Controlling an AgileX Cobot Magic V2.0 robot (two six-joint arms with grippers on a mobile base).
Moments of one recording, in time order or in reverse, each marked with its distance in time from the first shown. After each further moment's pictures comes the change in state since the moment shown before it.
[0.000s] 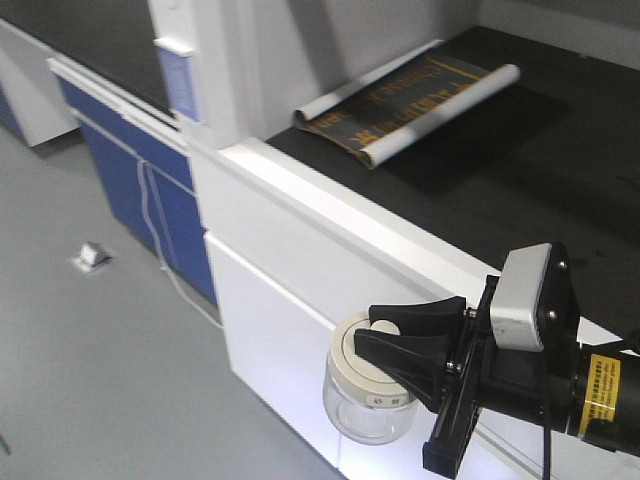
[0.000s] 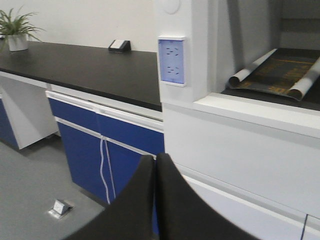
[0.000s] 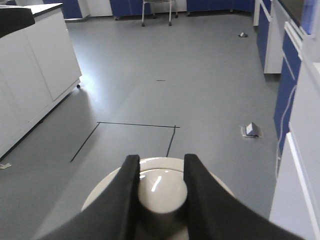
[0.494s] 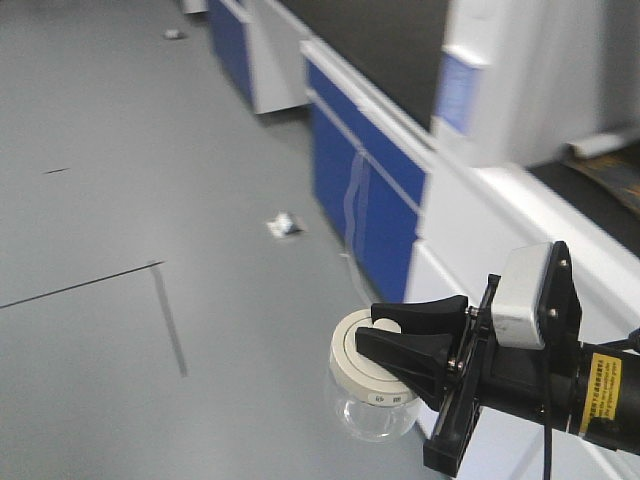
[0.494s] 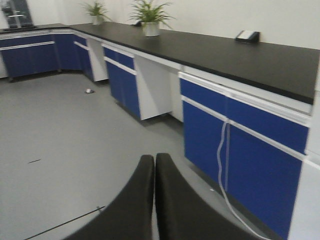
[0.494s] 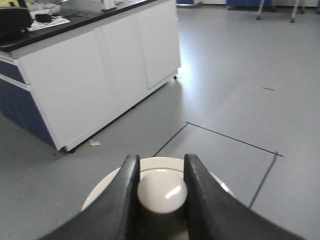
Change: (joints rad) left arm 0.000 0.000 0.000 0.000 0.000 0.000; right arm 0.000 0.000 0.000 0.001 0.000 0.000
